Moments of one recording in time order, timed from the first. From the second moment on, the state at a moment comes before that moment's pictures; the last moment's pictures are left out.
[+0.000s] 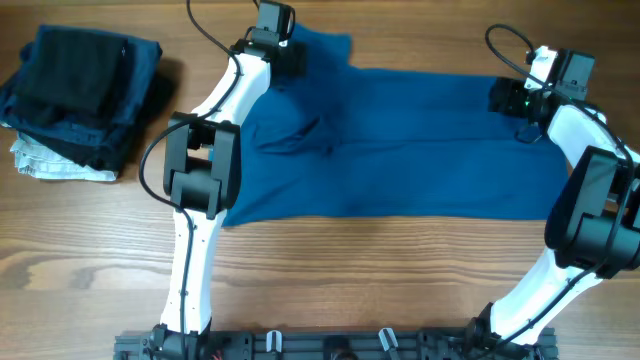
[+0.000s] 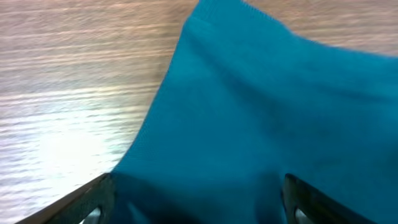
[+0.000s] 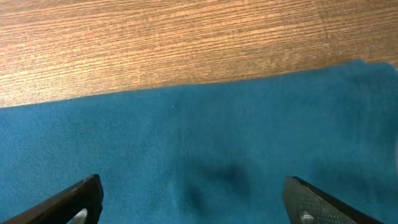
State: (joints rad) left arm -0.27 2.56 2.10 -0.49 -0.11 -0.16; right arm -0.30 2.03 1.30 -0.20 -0.15 -0.07
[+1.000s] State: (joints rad) left arm -0.26 2.68 2.22 -0.28 0.00 -0.13; right arm -0.31 1.96 1.34 -0.22 -0.04 0.02
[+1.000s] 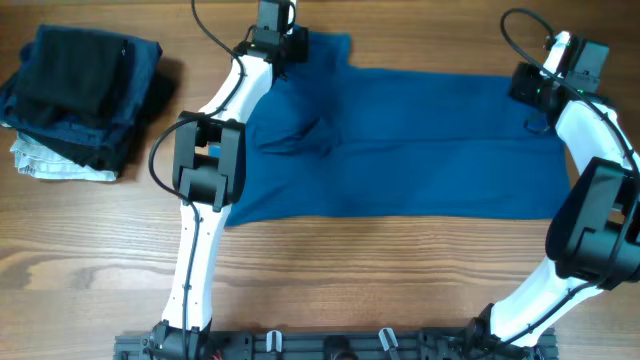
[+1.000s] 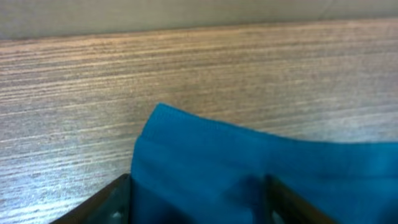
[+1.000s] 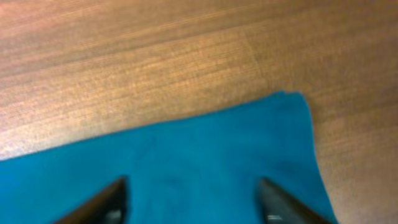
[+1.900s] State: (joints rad) left arm -0.26 2.67 2.23 -0.37 0.00 -0.16; right arm -0.48 2.24 1.35 0.16 -0.16 -0.16
